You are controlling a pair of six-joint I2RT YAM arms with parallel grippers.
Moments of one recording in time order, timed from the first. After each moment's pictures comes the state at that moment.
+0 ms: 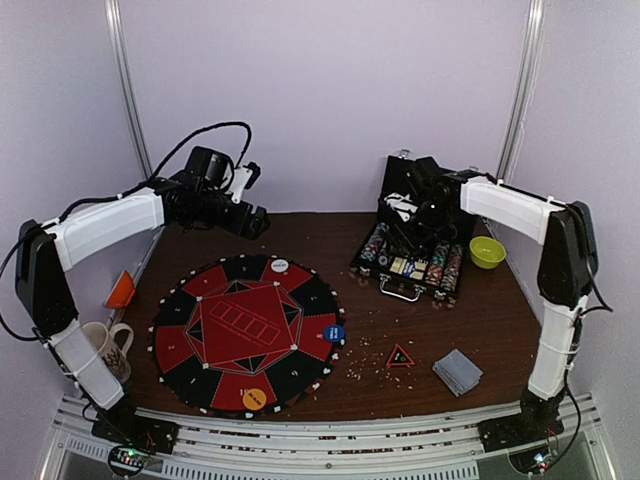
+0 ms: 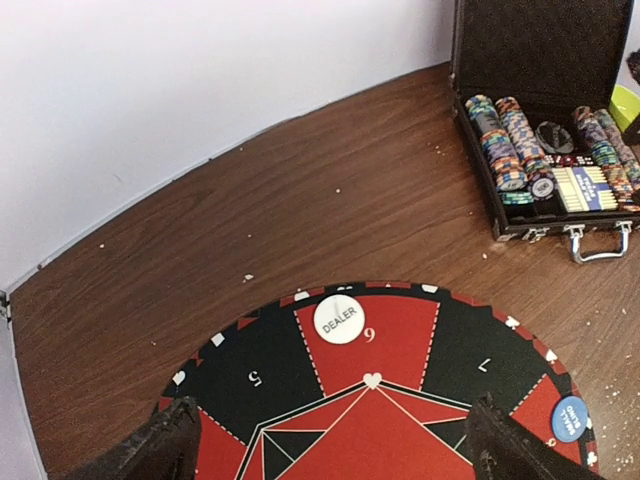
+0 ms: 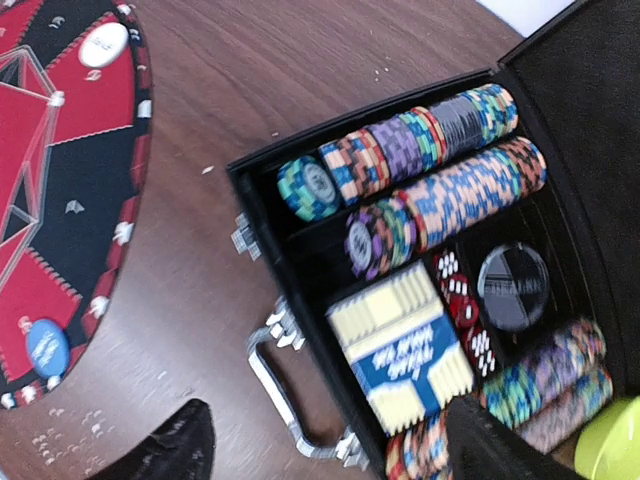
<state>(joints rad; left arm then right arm) -0.53 1.66 1.46 -0.47 -0.01 0.04 0.44 1.89 1.68 -0.82 -0.07 -0.23</state>
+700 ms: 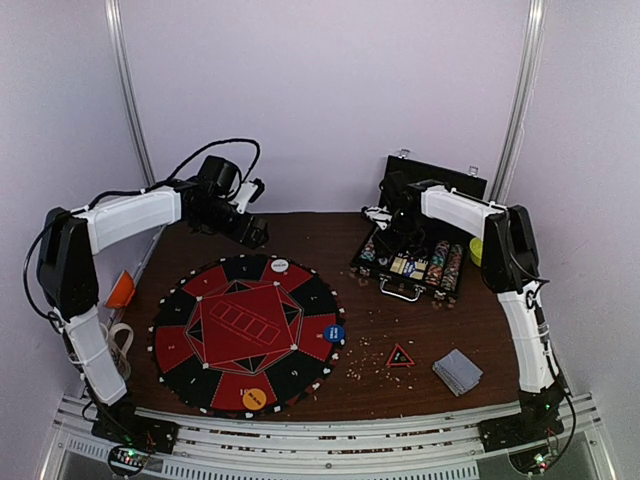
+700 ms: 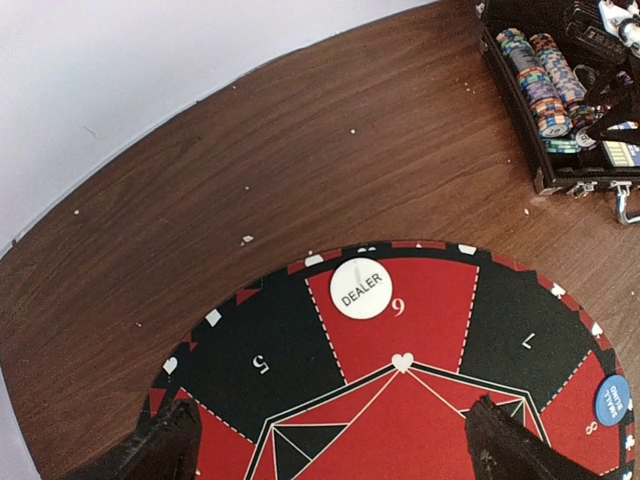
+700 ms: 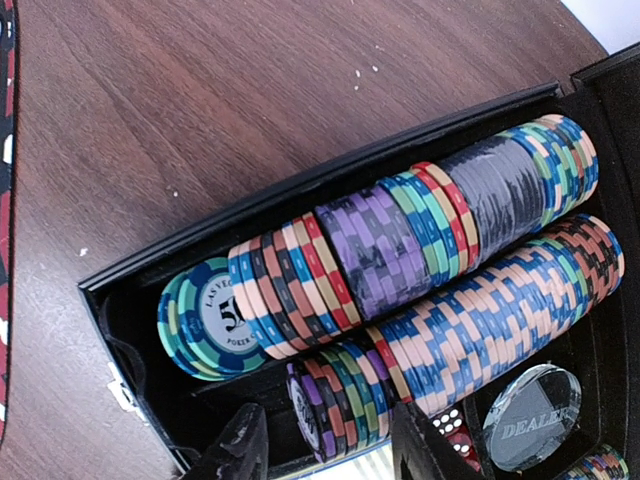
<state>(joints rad) -0.47 1.82 1.54 -0.55 0.03 0.09 0.43 2.39 2.15 -0.90 -0.03 -0.28</state>
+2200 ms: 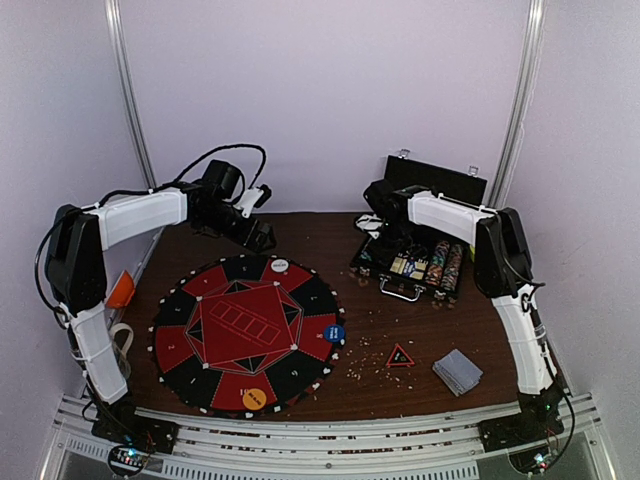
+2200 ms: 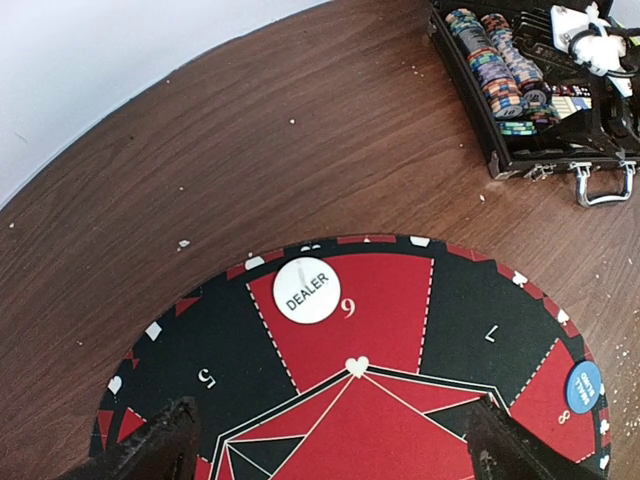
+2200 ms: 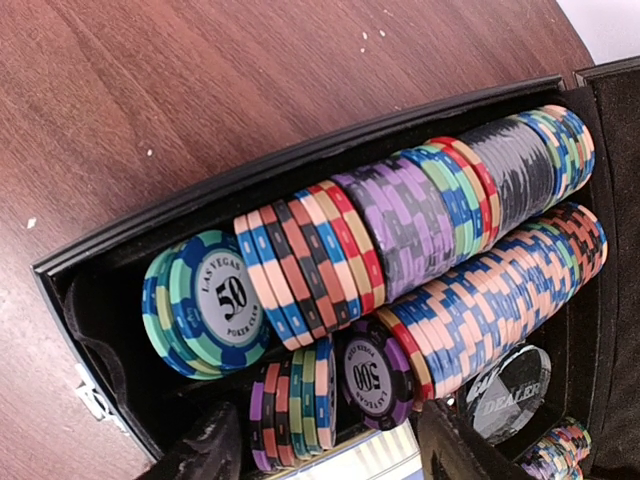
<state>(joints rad) -0.45 1.88 1.57 -0.55 0.18 0.11 0.50 2.40 2.14 -0.92 0.21 -0.32</state>
